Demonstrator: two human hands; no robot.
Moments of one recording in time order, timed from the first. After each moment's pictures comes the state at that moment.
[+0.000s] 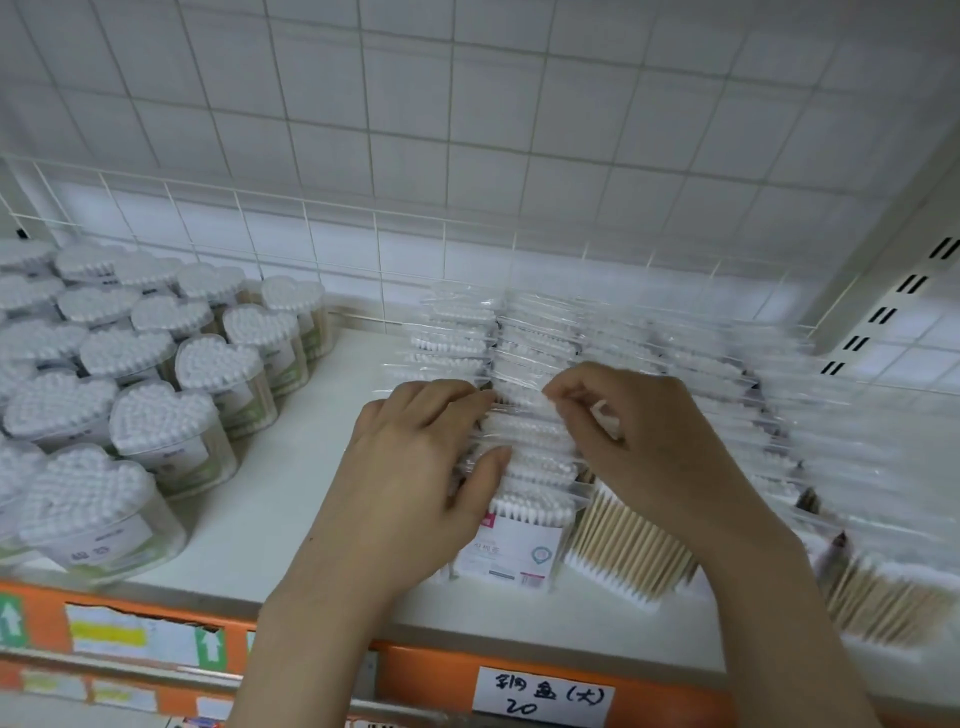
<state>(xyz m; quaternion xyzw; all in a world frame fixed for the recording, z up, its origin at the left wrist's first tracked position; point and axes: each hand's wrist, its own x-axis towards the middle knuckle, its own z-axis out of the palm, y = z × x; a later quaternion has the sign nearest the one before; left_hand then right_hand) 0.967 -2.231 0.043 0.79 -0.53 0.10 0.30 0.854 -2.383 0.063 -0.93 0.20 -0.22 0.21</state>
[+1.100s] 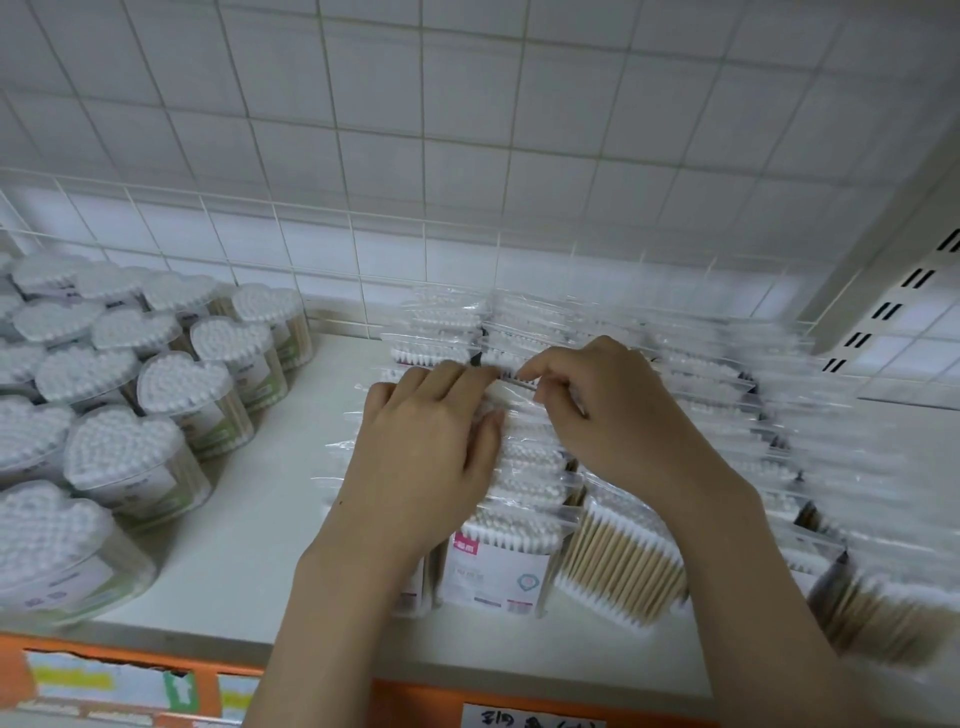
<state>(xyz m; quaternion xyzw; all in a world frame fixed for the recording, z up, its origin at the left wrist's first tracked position) 0.980 -2.275 0.042 0.82 -0.50 0.09 0.27 0.883 -2.411 0.062 -0.95 0.20 -0.18 0.17</state>
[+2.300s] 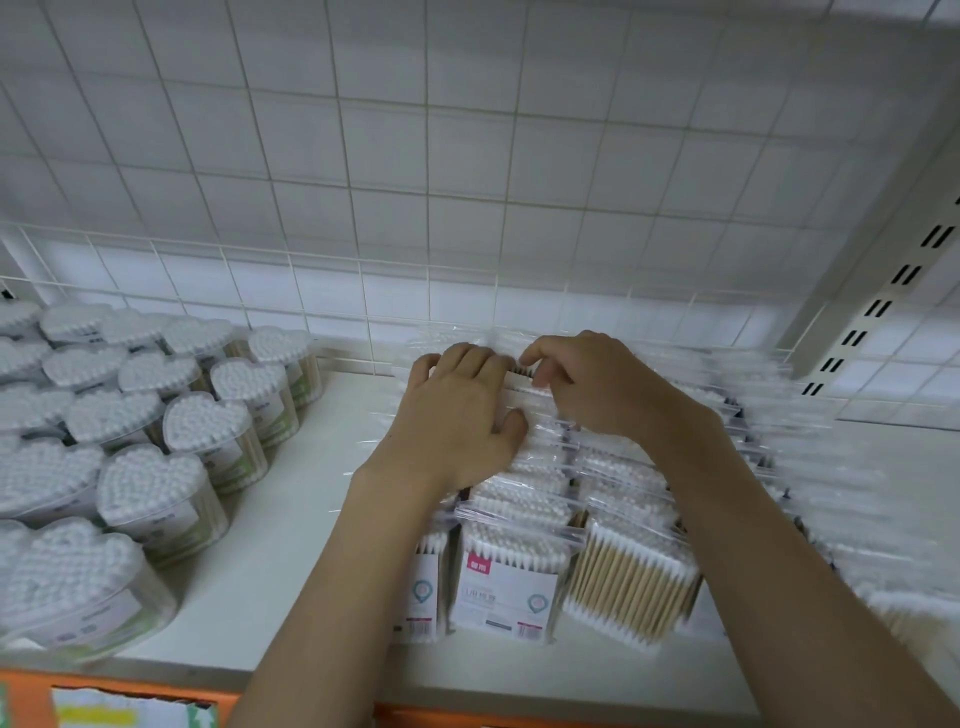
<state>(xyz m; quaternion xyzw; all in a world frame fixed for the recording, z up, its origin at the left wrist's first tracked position) 1.015 -2.318 0.047 0.79 -0.57 0.06 0.20 0.918 -2.451 0.076 -0.96 0.21 -0.10 0.13</state>
